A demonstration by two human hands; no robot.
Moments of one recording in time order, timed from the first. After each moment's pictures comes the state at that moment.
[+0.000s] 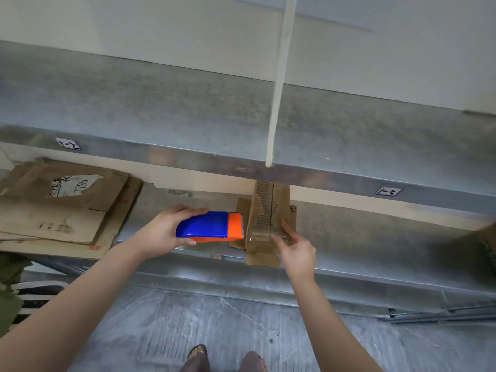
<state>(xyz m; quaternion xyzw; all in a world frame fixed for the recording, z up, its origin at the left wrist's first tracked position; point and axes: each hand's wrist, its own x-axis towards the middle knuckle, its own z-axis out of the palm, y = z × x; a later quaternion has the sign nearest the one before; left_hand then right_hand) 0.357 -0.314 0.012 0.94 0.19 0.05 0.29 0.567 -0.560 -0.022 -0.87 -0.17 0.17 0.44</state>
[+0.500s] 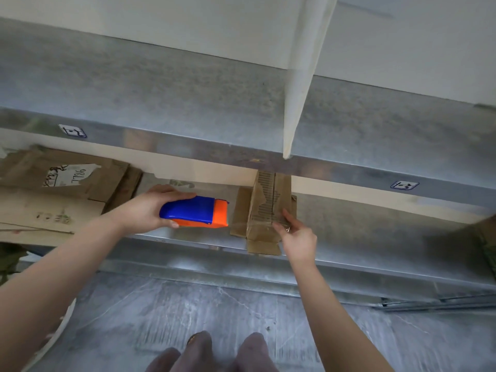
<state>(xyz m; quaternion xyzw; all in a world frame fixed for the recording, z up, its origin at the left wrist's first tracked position) 0.336 -0.266 0.034 0.95 0.17 -0.01 0.27 0.567 -0.545 -0.016 -0.87 -0.17 0.18 0.43</state>
